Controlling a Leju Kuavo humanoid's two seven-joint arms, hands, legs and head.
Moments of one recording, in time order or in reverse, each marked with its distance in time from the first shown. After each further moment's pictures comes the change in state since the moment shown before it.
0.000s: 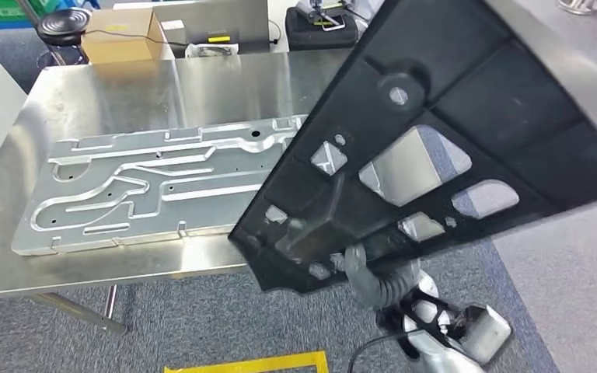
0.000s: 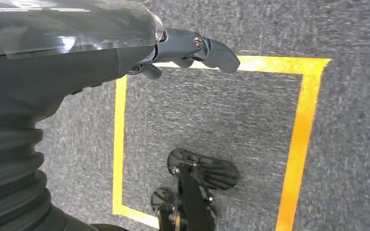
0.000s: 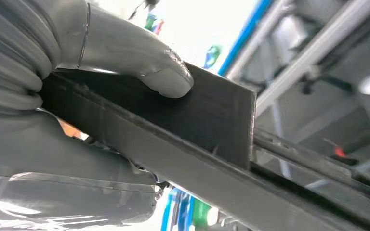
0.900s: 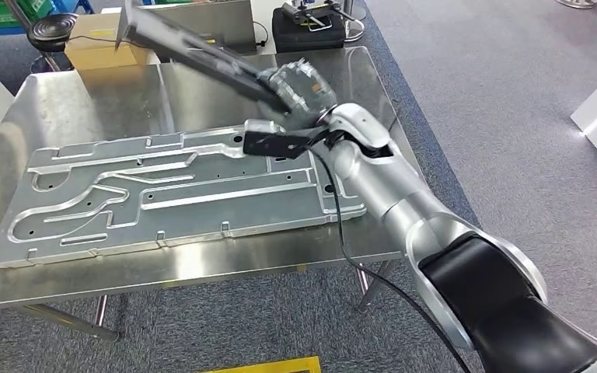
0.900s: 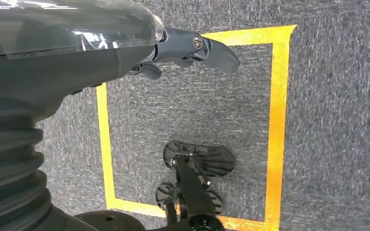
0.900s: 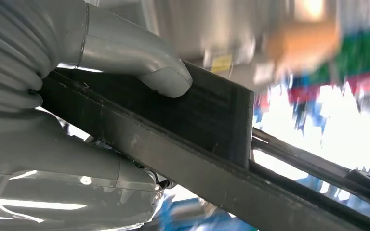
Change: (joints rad) left arm -0.022 -0.006 -0.014 0.000 -0.062 -0.050 -0.043; right arm -0.918 0.244 0.096 1.262 0.889 -0.242 0.282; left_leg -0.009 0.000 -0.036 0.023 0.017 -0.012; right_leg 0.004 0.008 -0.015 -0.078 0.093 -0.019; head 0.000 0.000
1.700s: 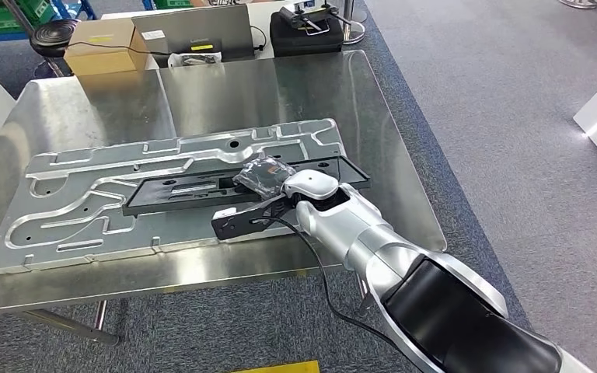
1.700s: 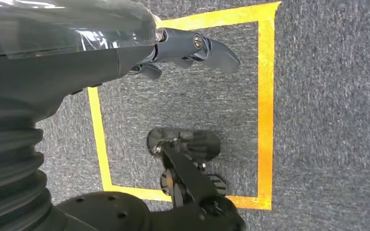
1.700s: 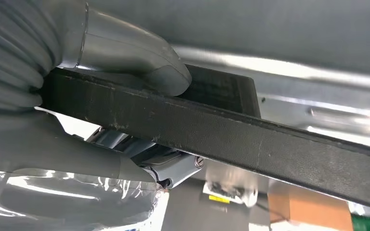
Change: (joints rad) left arm -0.009 -0.013 -0.021 0.002 -0.004 -0.043 -0.015; right arm 0.056 0.130 0.217 0.246 0.111 0.212 0.137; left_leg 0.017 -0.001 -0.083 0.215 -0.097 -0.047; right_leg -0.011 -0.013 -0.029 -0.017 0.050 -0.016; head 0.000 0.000
